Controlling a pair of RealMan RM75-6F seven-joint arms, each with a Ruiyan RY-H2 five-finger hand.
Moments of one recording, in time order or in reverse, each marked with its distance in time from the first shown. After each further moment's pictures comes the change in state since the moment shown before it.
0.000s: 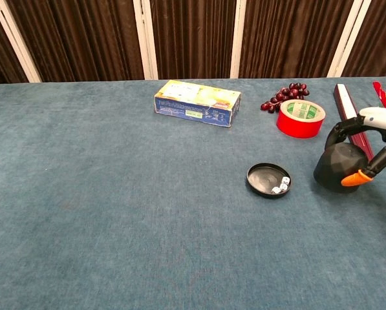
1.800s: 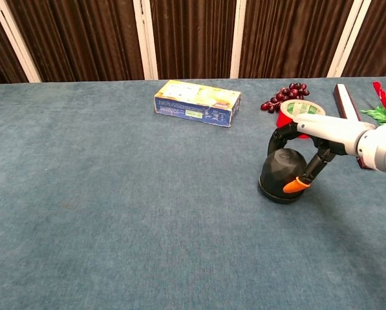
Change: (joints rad) left arm -0.002 0.003 0.002 0.003 0.007 -0.005 -0.013; right arm 0.103 -0.137 0.054 -0.069 0.111 -0.010 -0.278
